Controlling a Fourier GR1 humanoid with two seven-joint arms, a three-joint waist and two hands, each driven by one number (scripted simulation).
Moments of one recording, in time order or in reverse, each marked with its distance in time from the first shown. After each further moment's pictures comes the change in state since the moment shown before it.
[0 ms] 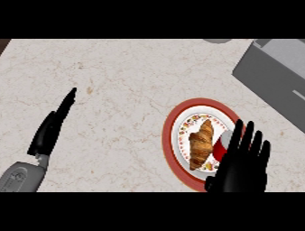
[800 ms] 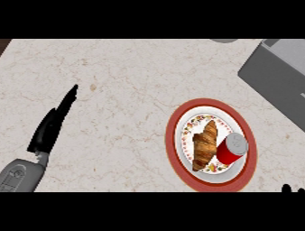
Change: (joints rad) left arm -0.025 0.035 -0.043 -0.015 0.041 0.013 0.006; right arm 0.635 0.006 0.174 -0.361 0.298 -0.224 -0.131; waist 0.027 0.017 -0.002
